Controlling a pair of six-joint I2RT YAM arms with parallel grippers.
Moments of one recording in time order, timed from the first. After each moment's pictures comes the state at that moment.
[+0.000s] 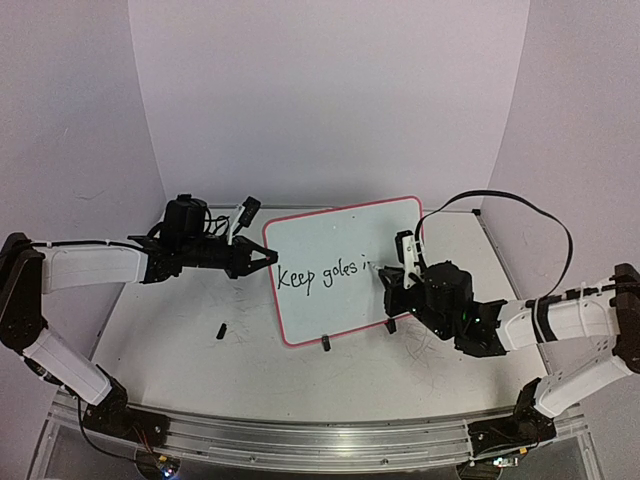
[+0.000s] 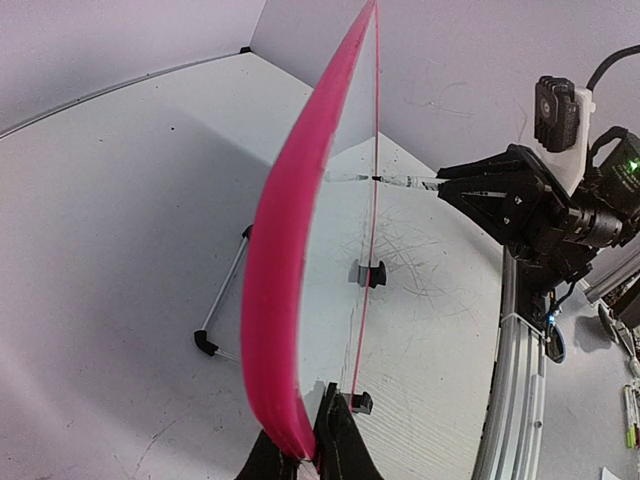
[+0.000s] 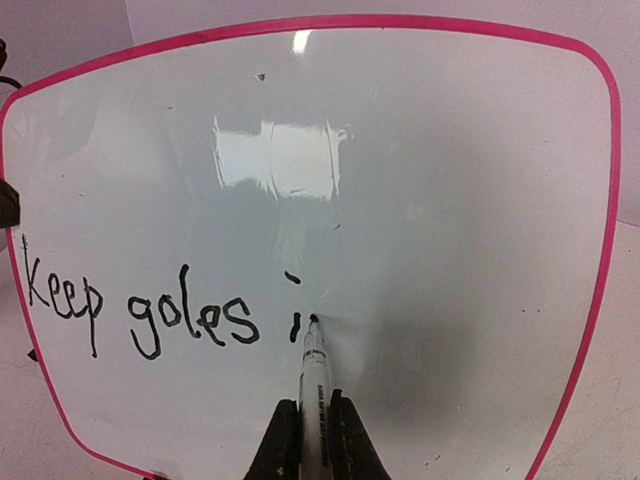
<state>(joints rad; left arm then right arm) -0.56 1.46 0.88 0.15 0.63 -0.13 0.94 1.37 0.58 0.51 0.46 0.20</state>
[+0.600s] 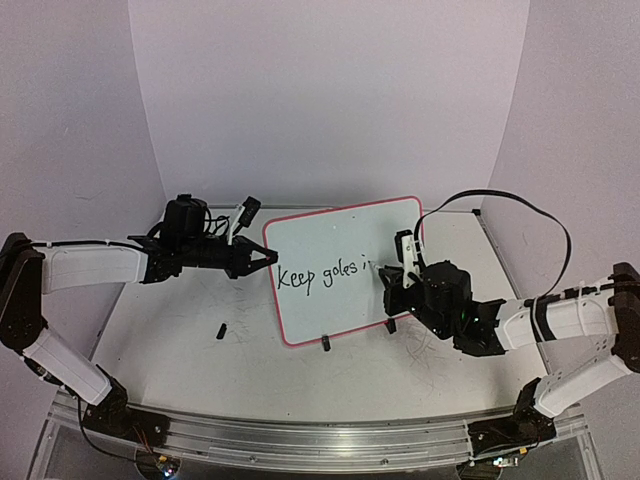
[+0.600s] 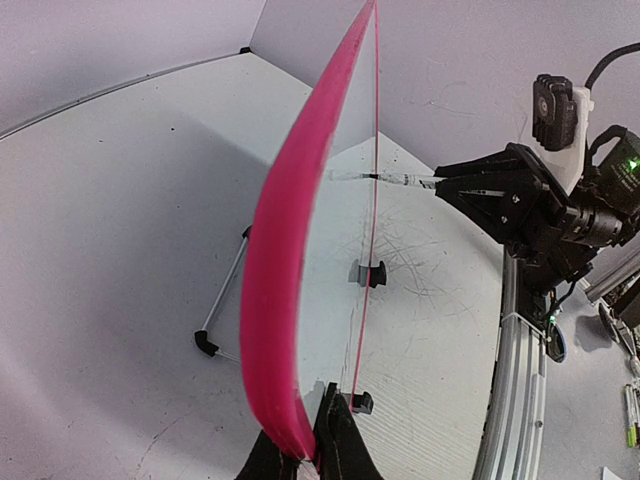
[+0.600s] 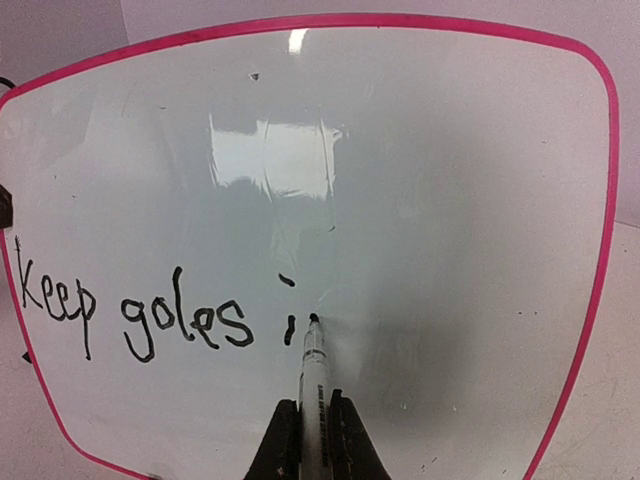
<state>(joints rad) -0.56 1.46 0.88 0.15 0.63 -0.13 0.94 1.38 0.59 0.51 0.48 0.20</state>
